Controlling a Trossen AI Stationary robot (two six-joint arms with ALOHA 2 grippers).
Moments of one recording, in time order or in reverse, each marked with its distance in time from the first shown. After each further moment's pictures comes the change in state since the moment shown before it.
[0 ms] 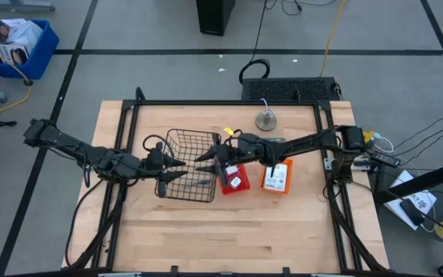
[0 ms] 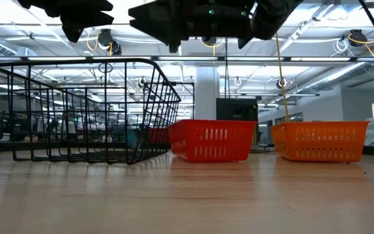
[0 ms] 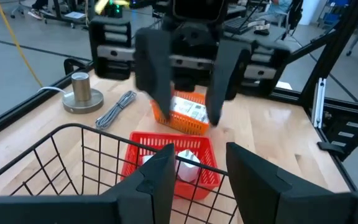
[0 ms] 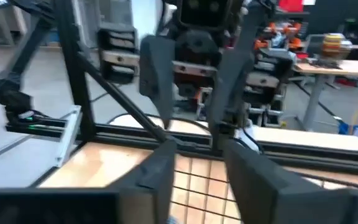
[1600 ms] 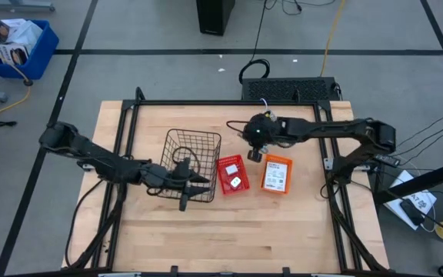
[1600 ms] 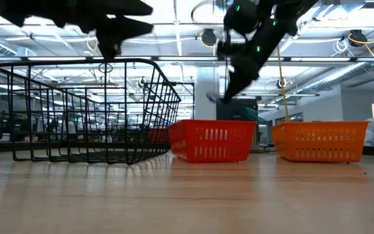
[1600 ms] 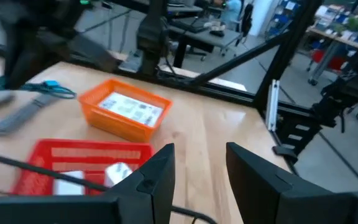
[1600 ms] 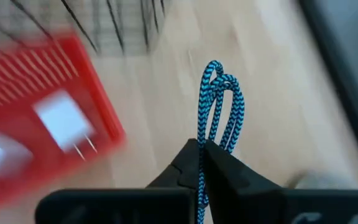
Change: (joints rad) left arm 0.045 0.453 0.000 0.534 0.229 -0.038; right arm -0.224 -0.311 -0.095 -1.114 0.358 -0.083
